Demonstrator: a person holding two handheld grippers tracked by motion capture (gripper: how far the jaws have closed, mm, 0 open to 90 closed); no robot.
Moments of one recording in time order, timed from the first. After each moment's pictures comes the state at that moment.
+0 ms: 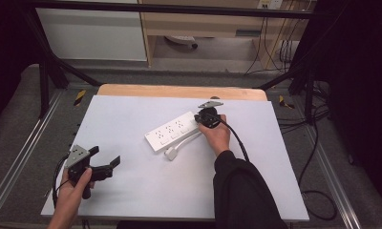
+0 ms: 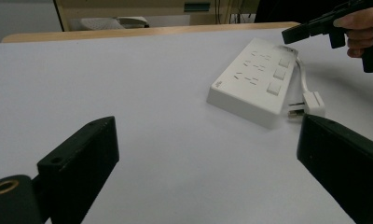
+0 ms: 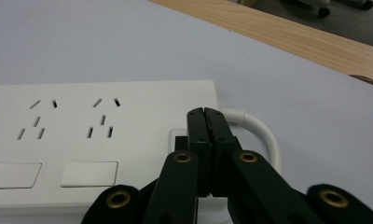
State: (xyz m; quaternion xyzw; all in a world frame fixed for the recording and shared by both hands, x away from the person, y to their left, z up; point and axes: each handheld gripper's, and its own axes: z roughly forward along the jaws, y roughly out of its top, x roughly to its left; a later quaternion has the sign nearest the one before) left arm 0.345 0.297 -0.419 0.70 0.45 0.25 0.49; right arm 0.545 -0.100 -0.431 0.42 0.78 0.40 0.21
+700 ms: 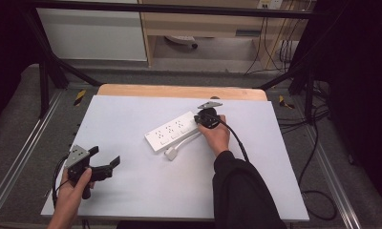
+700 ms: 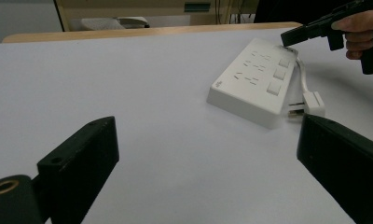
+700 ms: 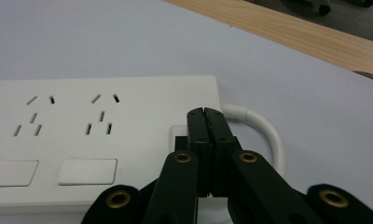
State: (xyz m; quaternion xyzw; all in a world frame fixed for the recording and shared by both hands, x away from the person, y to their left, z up) left arm 0.344 0.297 -0.418 0.70 0.45 0.25 0.49; right arm 0.545 -0.099 -0.434 0.43 0.79 0.39 0.21
